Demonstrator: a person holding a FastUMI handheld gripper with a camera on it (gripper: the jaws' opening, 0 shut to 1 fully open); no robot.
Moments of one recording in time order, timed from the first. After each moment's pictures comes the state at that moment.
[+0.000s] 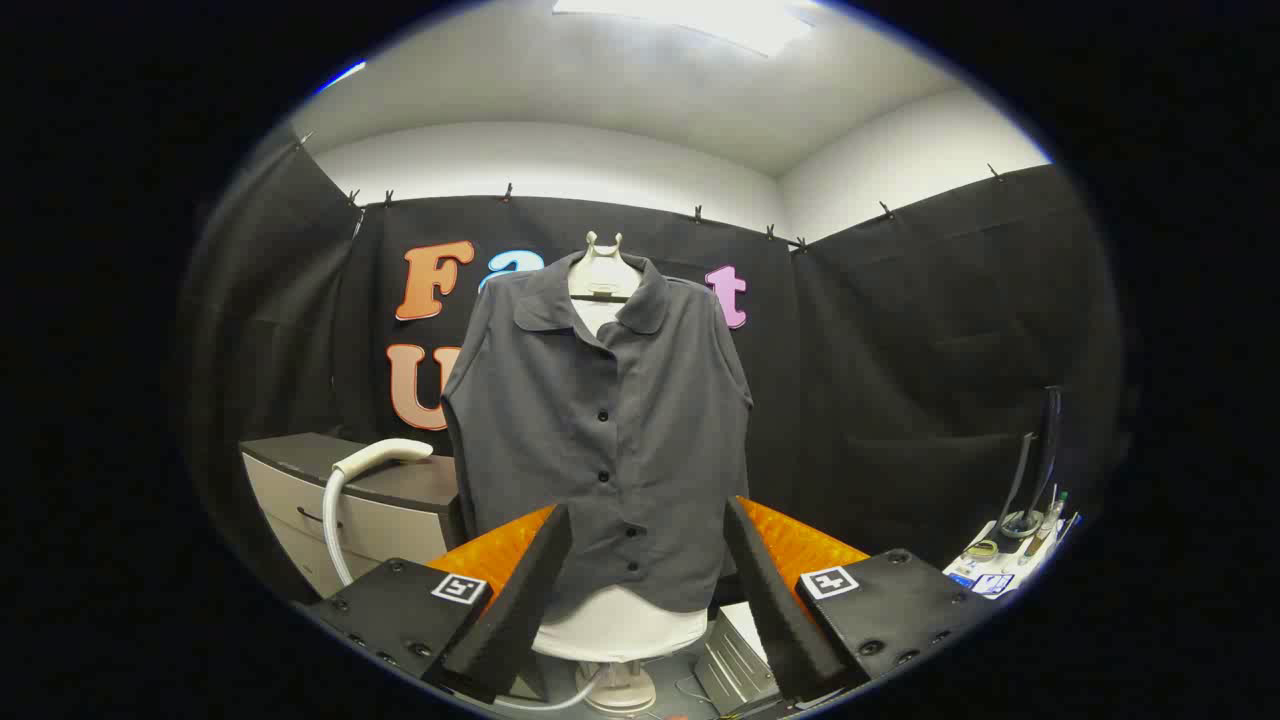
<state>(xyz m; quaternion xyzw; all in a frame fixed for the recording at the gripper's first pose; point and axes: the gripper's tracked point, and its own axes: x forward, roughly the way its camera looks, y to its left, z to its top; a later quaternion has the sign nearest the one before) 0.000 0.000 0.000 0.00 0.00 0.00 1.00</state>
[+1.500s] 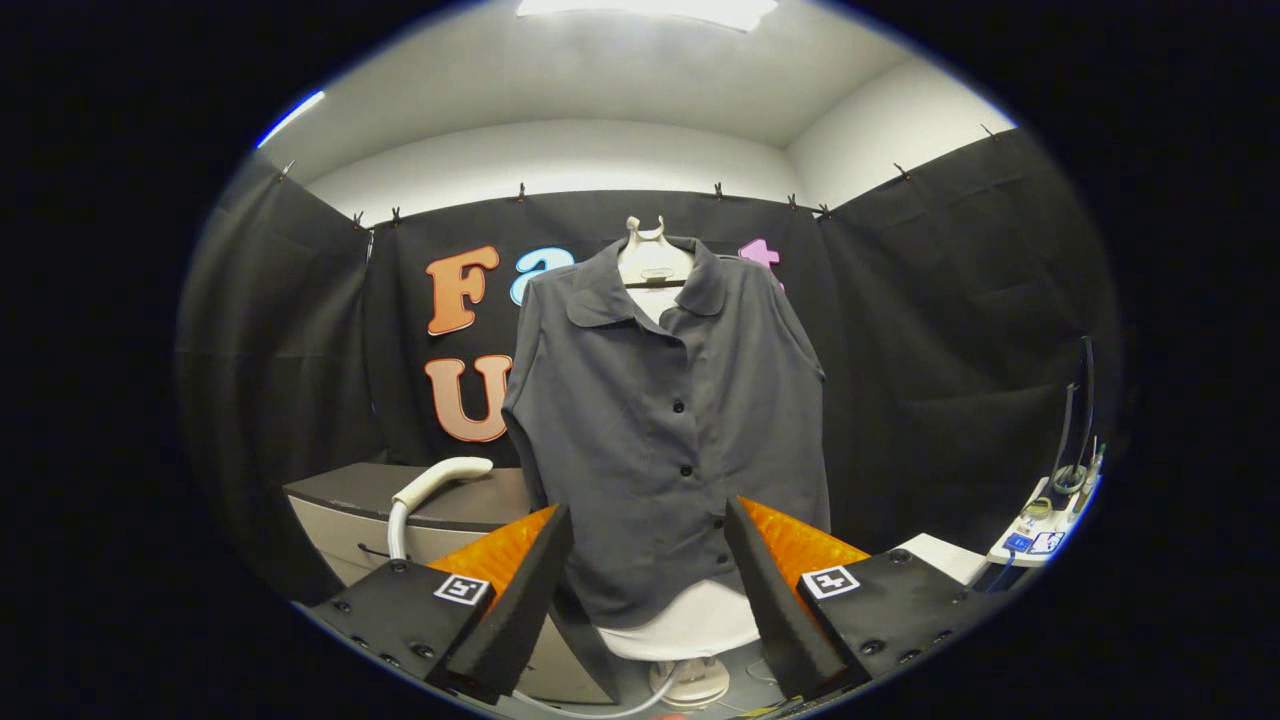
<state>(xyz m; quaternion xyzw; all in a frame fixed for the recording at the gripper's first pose) 0.026 0.081 0.006 0.07 0.03 0.05 1.00</state>
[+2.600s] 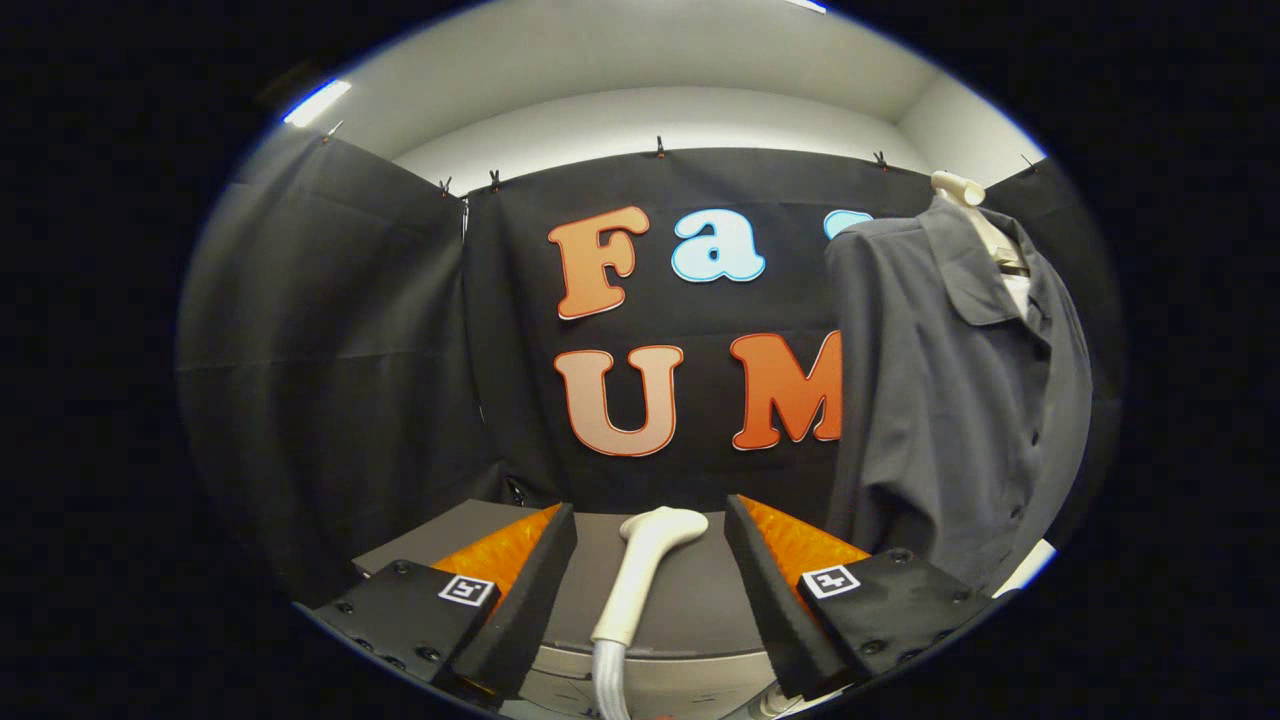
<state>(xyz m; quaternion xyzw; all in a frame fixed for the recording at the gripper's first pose) 0.204 0.451 0.037 0.06 0.06 0.20 0.98</state>
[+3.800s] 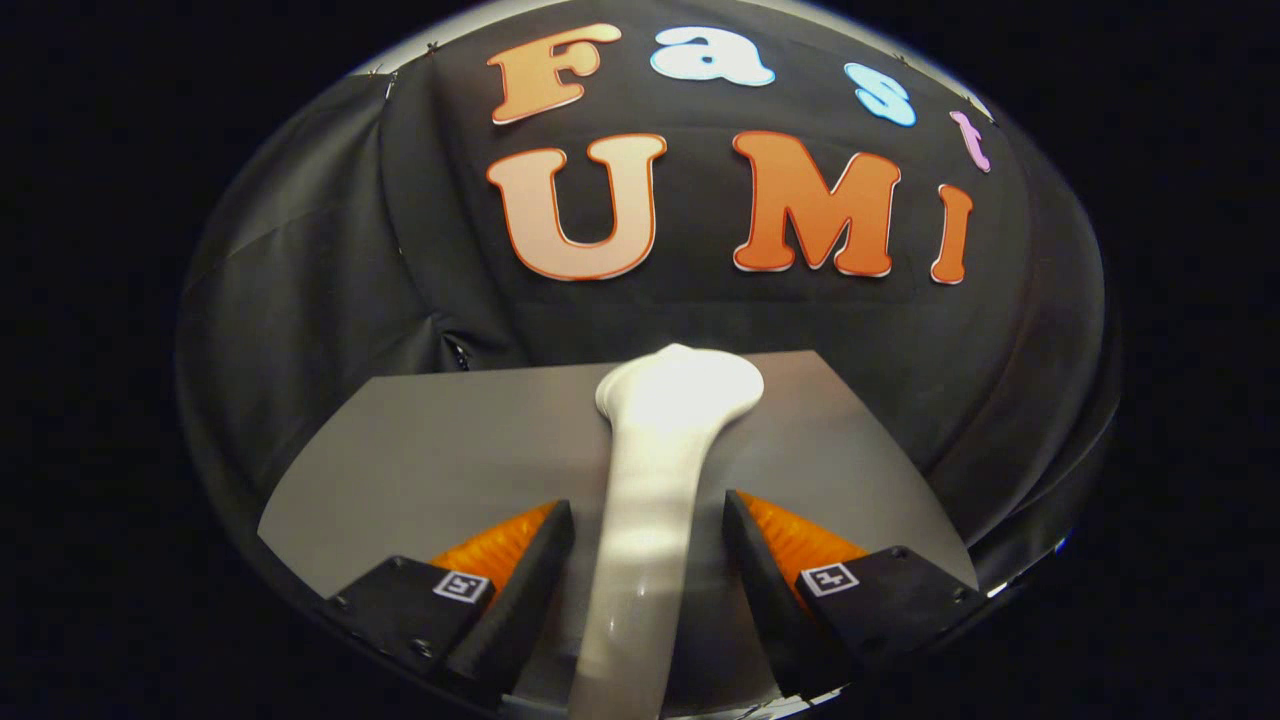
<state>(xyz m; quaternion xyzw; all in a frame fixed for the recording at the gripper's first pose) 0.301 0.503 -0.152 0.02 0.32 0.16 0.93</state>
